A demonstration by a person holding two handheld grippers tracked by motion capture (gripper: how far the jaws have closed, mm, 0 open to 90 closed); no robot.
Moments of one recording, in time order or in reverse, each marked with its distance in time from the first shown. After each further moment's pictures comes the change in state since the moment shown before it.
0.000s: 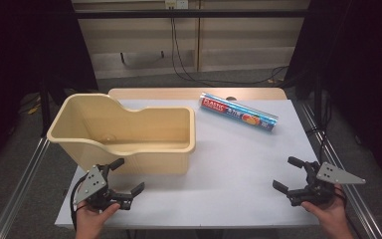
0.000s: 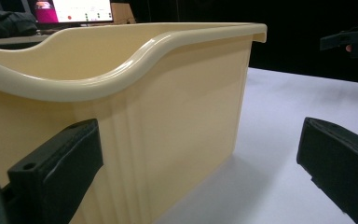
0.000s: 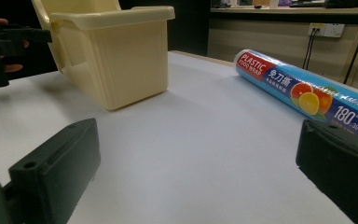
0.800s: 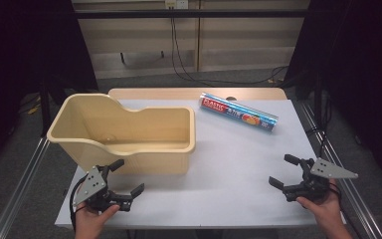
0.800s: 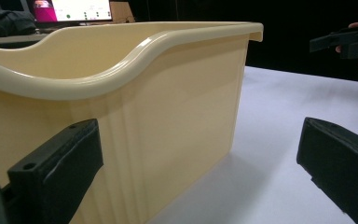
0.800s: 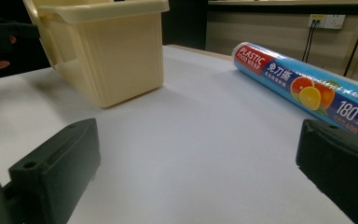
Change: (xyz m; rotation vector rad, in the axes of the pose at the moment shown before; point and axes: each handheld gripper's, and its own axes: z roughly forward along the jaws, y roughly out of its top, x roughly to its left) left arm -0.002 0.001 -0.003 0.007 -0.001 0.003; right arm -0.005 0.000 0.015 0.035 -0.006 0.009
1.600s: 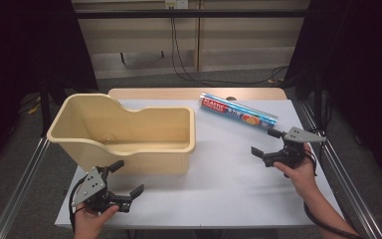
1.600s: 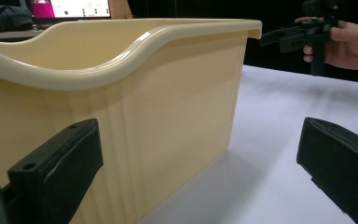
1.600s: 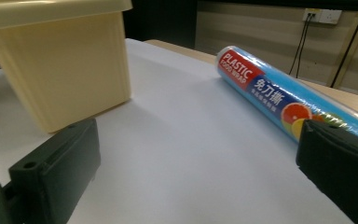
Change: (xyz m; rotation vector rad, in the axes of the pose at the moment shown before) left arm 0.001 -0.003 -0.001 0.003 -0.007 -0.016; right arm -0.046 0.032 0.082 0.056 -0.041 -0.009
